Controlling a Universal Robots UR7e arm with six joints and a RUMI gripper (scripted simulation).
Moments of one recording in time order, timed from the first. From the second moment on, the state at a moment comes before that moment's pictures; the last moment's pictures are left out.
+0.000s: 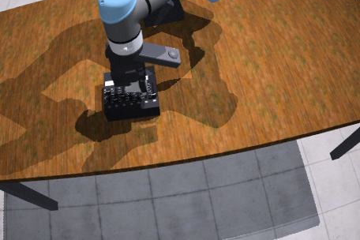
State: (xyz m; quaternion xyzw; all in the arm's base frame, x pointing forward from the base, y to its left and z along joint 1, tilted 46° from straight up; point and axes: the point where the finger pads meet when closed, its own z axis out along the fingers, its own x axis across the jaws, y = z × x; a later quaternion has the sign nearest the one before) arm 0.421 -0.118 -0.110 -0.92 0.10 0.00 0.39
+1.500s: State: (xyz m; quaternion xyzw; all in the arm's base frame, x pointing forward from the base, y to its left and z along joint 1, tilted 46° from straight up) arm 0.422 -0.109 -0.119 -0.92 0.10 0.00 0.39
